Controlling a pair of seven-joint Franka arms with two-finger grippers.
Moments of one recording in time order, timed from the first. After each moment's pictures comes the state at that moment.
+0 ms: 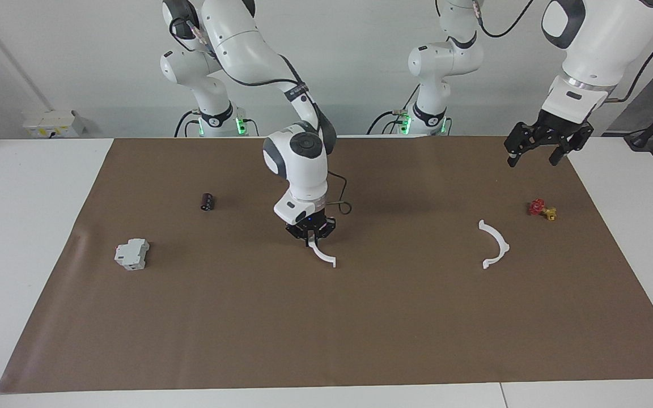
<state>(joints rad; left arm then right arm) 0.08 -0.02 -0.14 -1.62 0.01 1.67 -0.01 0.61 0.46 -0.07 -1.80 -0.05 2.38 0.60</state>
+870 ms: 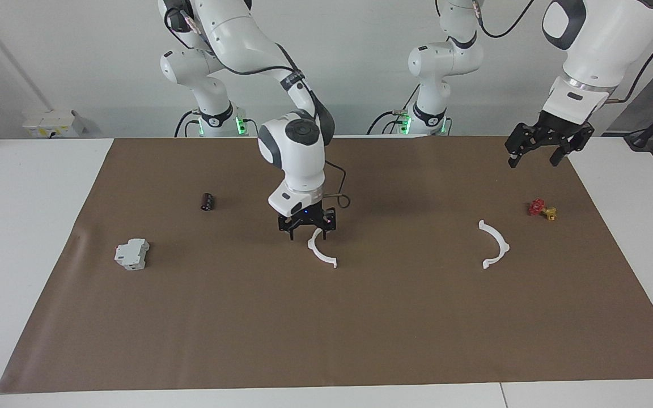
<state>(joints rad) 0.09 -0.02 -0.13 -1.65 0.01 1.72 -0.01 0.57 0.33 -0.10 -1.77 -0.06 2.24 0.59</state>
